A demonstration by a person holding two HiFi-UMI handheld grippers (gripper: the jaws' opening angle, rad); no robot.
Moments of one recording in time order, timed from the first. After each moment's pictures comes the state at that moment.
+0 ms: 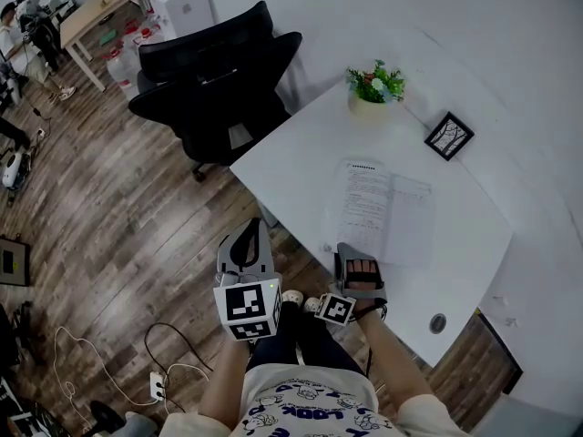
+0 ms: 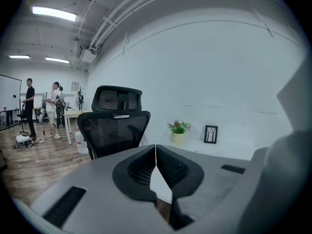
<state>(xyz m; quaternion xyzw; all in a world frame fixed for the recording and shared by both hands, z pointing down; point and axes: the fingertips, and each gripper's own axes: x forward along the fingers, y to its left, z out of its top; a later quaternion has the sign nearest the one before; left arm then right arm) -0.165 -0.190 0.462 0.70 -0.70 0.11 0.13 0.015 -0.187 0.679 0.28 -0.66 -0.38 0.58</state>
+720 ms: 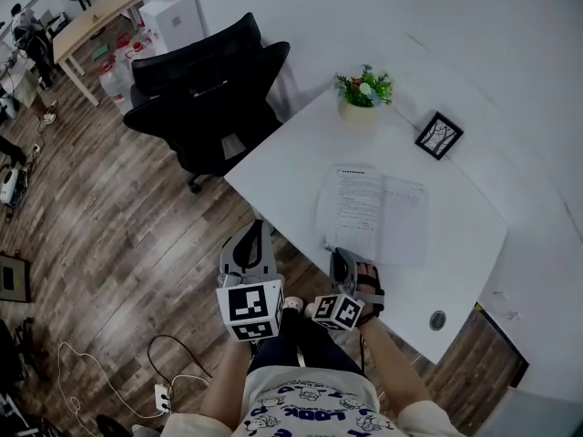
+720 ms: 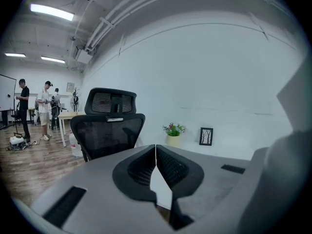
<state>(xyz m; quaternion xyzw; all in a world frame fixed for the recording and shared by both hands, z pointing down) -0.152 -0.197 0.452 0.72 -0.68 0.10 0.12 0.013 -0.188 0.630 0.40 -0.76 -0.21 0.47</state>
